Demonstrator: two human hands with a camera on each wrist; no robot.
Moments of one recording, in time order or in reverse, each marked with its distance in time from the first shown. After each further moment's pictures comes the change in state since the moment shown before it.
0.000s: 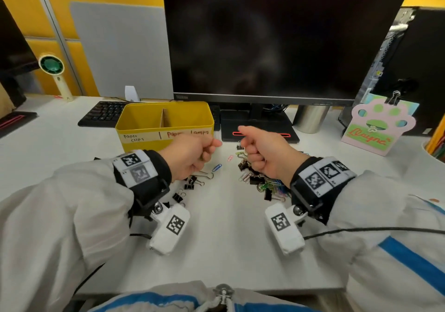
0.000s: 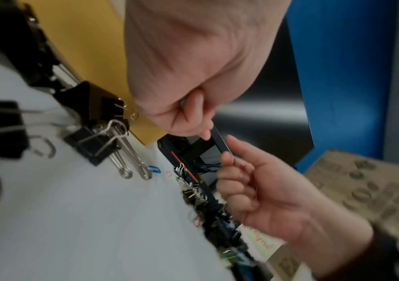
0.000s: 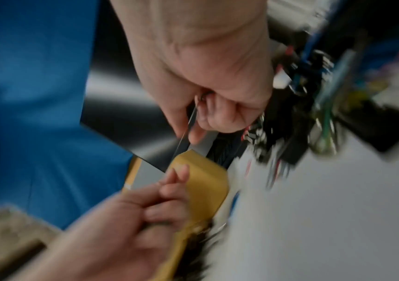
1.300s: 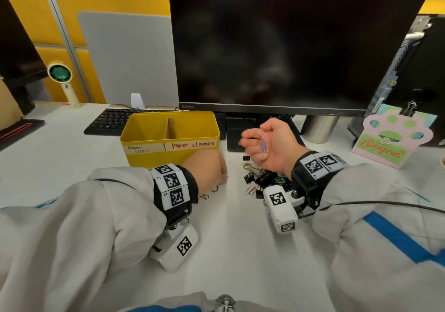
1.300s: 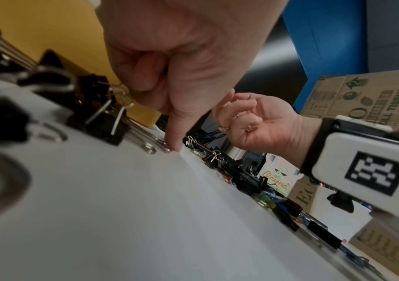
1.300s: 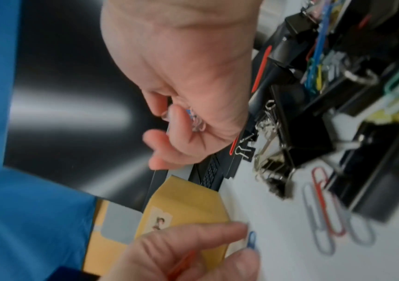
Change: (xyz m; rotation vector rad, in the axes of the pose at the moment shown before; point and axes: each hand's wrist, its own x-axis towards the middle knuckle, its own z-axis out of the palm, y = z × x) left_hand 0.030 -0.005 0.020 1.349 0.067 0.309; right_hand 0.047 -0.020 -0.017 0.435 -0.304 0.039
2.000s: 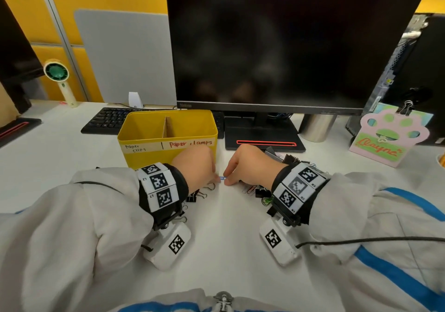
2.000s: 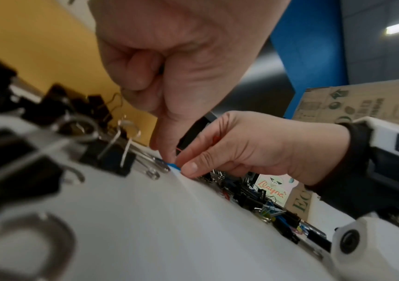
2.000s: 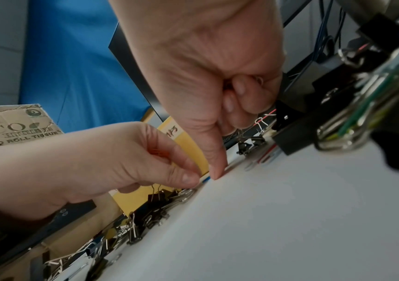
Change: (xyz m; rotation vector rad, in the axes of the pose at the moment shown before) left_hand 0.003 -0.014 0.005 0.050 0.046 -0.121; right_hand -0.012 0.040 0.036 -1.586 0.163 -0.182
